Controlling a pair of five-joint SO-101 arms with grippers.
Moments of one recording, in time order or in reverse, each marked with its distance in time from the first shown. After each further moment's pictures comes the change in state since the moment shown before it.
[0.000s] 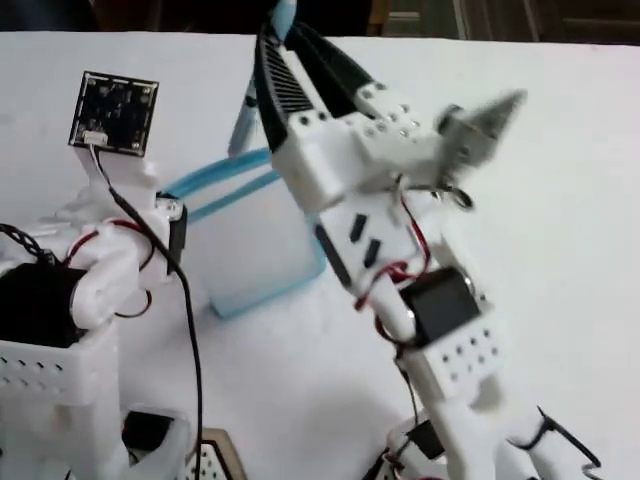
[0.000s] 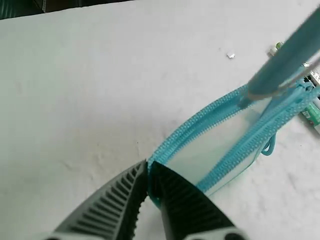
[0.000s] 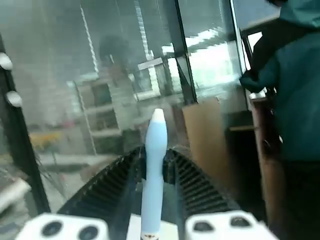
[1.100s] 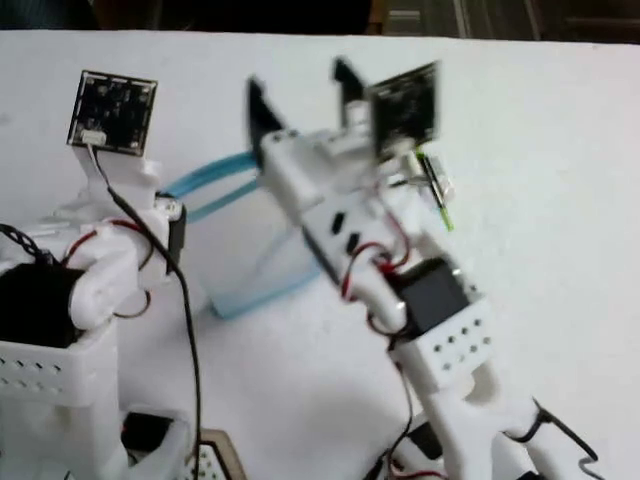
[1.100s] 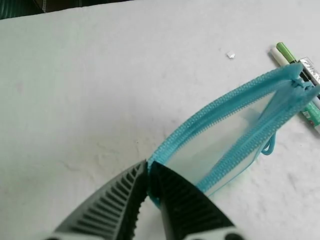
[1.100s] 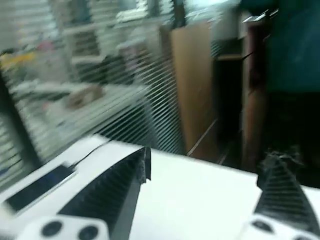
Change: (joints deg) left arm 0.0 0.0 0.0 0.0 0.0; right arm 2.8 1.1 -1.7 15.6 2.2
